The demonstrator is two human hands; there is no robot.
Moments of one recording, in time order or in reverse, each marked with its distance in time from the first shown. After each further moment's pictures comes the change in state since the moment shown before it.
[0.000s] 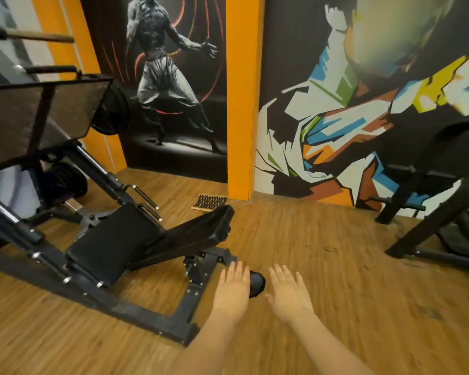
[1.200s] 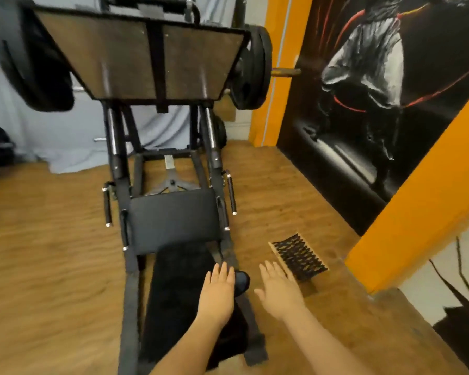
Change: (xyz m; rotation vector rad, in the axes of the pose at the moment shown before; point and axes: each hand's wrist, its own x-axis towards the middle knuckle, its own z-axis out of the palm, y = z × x) left_hand 0.625 -0.174 0.022 -0.266 0.034 -0.996; right_hand 0.787 0.007 -0.051 -0.270 -0.182 -0.948
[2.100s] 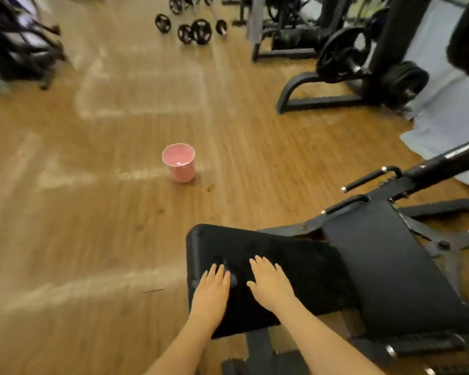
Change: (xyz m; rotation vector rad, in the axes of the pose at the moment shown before) left_hand 0.081 0.044 0.107 -0.314 0.059 -1.536; right_hand 0.232 -0.099 0.053 -0.548 -0.302 -1.609
